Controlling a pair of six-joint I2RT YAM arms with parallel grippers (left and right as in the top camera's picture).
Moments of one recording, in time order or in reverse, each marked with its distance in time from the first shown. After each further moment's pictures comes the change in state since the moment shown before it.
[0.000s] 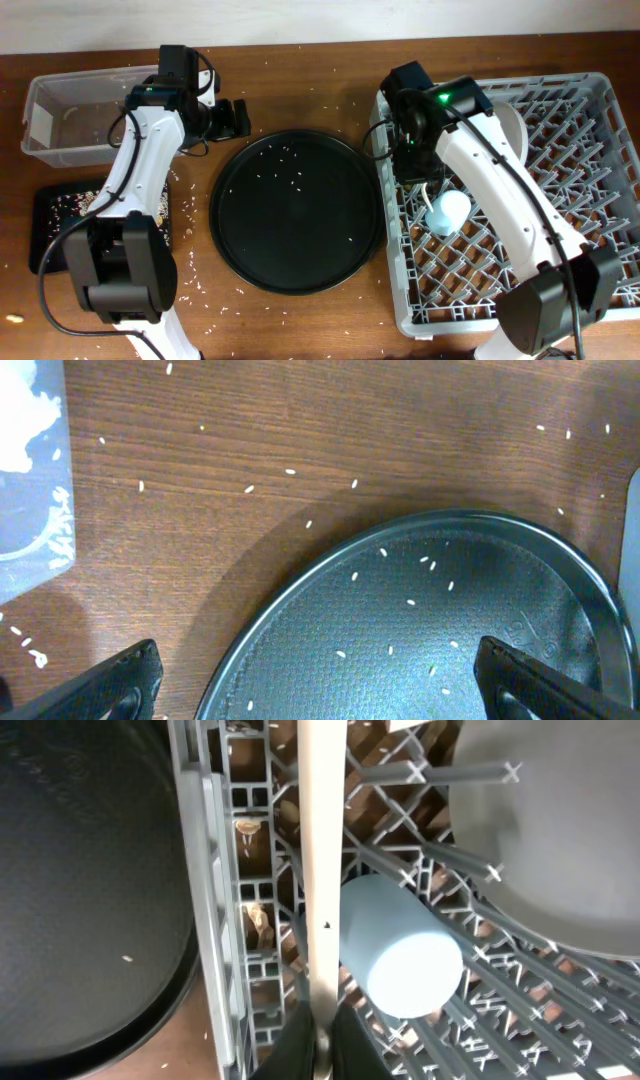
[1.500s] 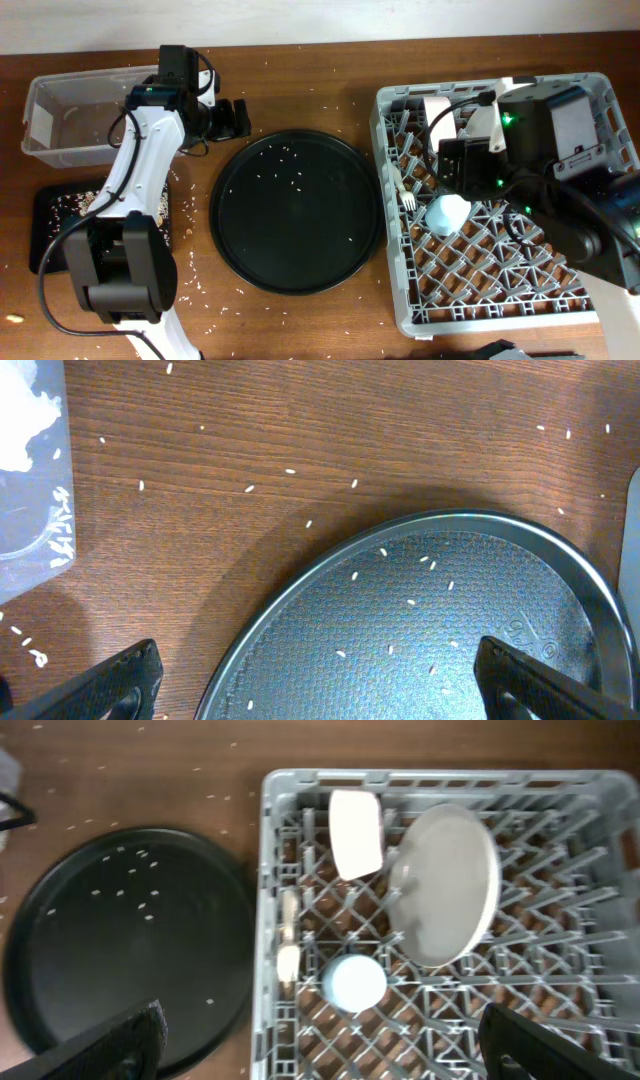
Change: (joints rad) left arm 0.000 0.000 0.000 -0.001 0.000 0.000; right arm 0.000 -0.482 0.159 -0.013 0.035 -0.070
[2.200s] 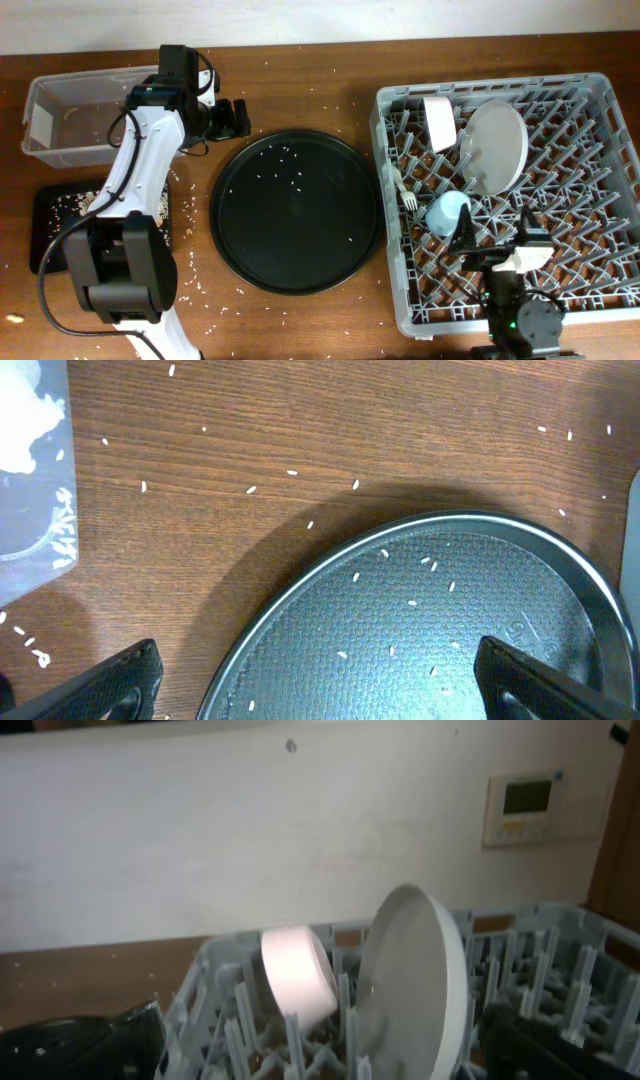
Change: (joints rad) left arm 0.000 0.000 0.002 0.000 -0.004 0.000; right arm -0.319 -1.271 -1.813 1.488 -0.149 -0.180
